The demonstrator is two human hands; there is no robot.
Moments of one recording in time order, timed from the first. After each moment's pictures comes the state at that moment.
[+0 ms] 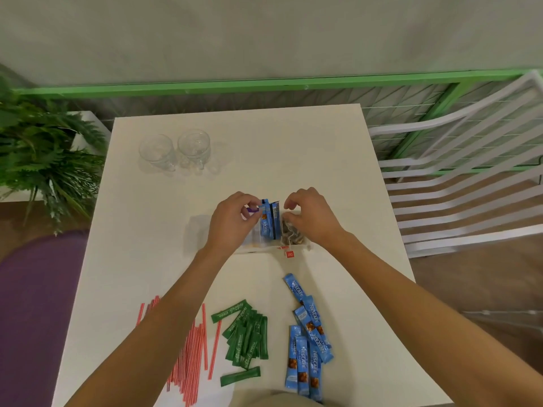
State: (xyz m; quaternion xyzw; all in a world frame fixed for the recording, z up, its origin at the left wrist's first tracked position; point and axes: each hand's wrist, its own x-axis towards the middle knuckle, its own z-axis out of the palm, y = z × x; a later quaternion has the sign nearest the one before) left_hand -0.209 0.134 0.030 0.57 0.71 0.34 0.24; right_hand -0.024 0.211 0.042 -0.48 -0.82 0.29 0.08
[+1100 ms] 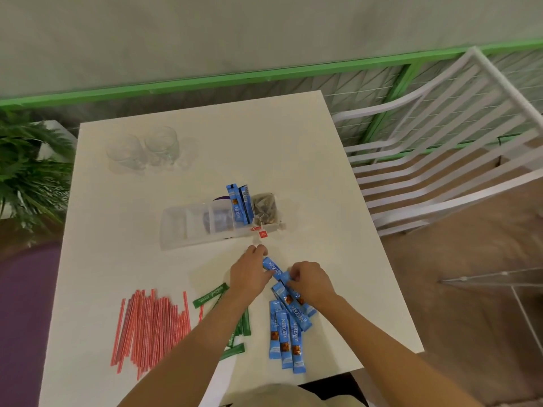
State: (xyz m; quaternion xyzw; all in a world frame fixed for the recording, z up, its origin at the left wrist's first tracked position) left_hand -0.099 0.045 -0.049 0.60 0.73 0.04 0.31; right_hand 0.066 0.063 -0.035 -0.62 -0.67 0.40 -0.08
